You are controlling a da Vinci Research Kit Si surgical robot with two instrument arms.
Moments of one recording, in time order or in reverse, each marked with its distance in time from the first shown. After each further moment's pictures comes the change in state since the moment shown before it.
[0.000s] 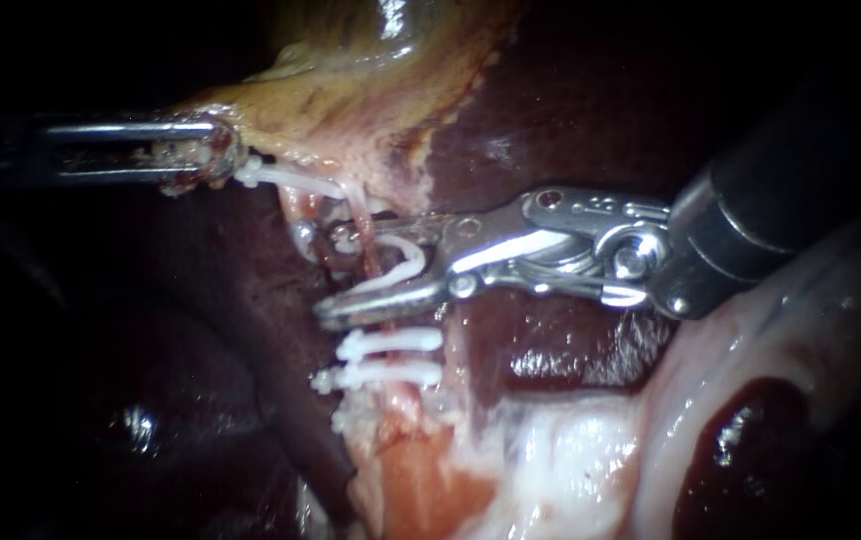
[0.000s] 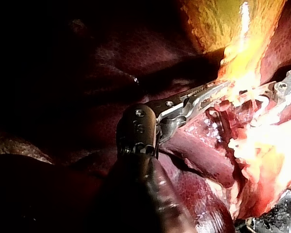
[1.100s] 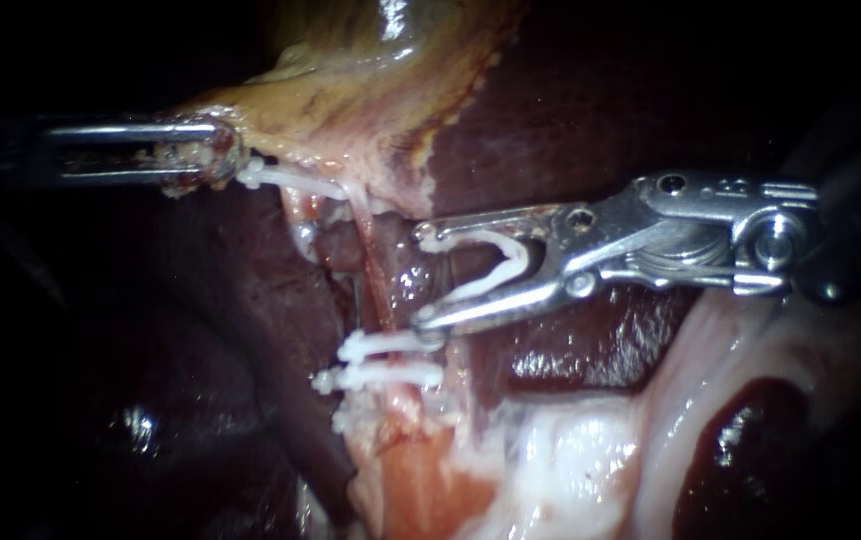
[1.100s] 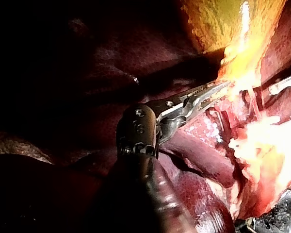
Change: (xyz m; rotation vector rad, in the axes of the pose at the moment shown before) right arm 0.002 -0.003 -0.009 -0.004 -0.040 -0.088; left arm 0.000 0.000 0.000 0.001 0.000 0.001
